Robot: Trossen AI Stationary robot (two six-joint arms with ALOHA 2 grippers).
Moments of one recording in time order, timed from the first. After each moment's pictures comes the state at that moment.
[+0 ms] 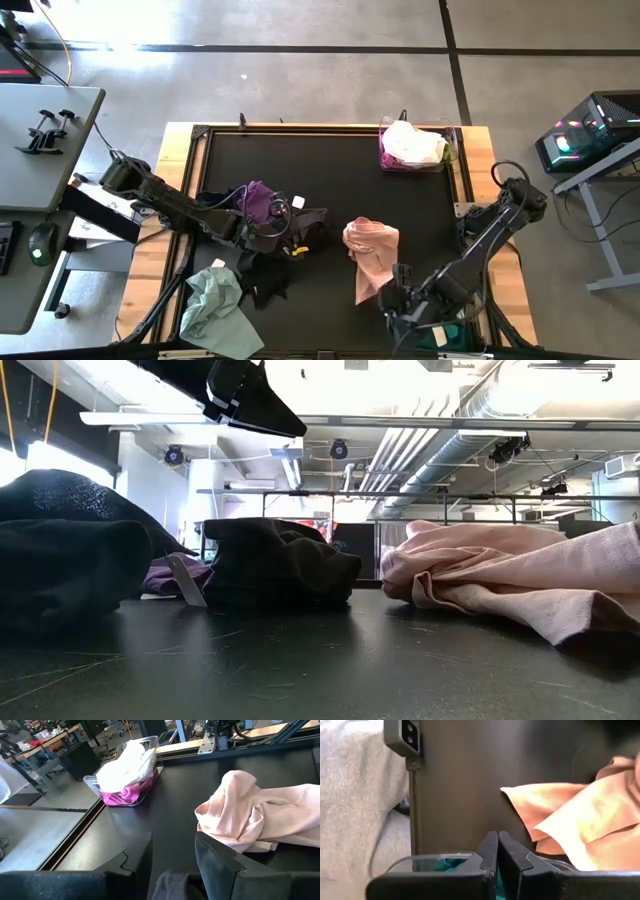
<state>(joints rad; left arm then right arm) -0.36 1.50 0.83 0.21 -0.79 -0.01 0.80 1.69 1.36 -0.84 0.27 0.84</state>
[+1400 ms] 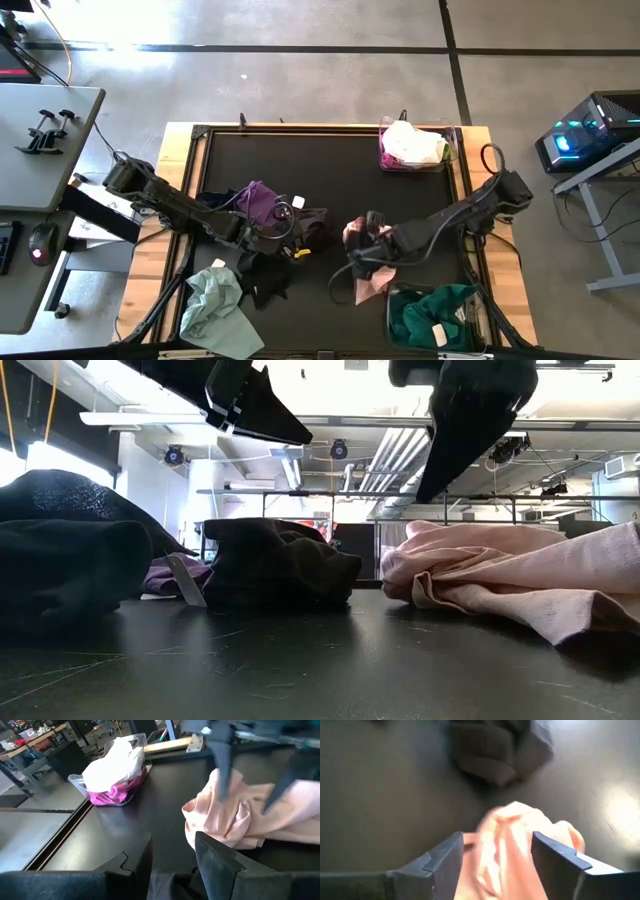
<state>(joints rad) -0.36 1.53 0.83 0.23 -0.74 -0.01 0.40 1.72 1.26 -0.77 0.44 0.55</state>
